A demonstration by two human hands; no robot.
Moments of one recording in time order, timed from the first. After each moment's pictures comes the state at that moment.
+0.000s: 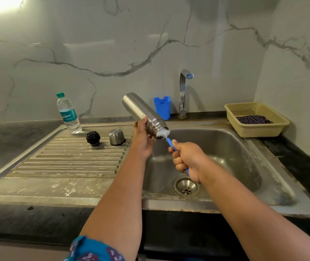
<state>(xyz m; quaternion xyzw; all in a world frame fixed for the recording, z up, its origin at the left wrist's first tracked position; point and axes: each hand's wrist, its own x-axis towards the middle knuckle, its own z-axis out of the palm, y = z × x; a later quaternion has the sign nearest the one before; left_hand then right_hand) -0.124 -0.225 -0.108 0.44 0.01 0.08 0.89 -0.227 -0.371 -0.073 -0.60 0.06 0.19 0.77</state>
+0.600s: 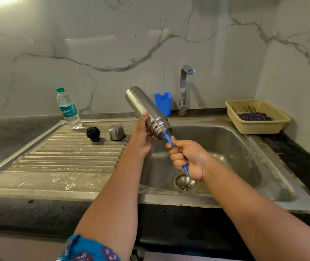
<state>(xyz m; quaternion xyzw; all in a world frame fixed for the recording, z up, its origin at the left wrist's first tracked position) -0.140 -0.224 -0.101 0.45 0.02 0.05 0.89 -0.216 -0.377 -0.085 -0.49 0.04 0.29 0.82</state>
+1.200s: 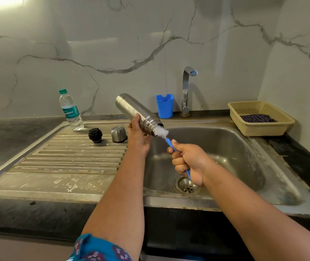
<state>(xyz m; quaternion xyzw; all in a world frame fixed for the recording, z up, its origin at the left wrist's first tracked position) -0.122 -0.207 -0.109 0.36 0.05 0.14 0.92 -0.232 -0.370 -0.079 -0.54 0.04 0.24 0.80</state>
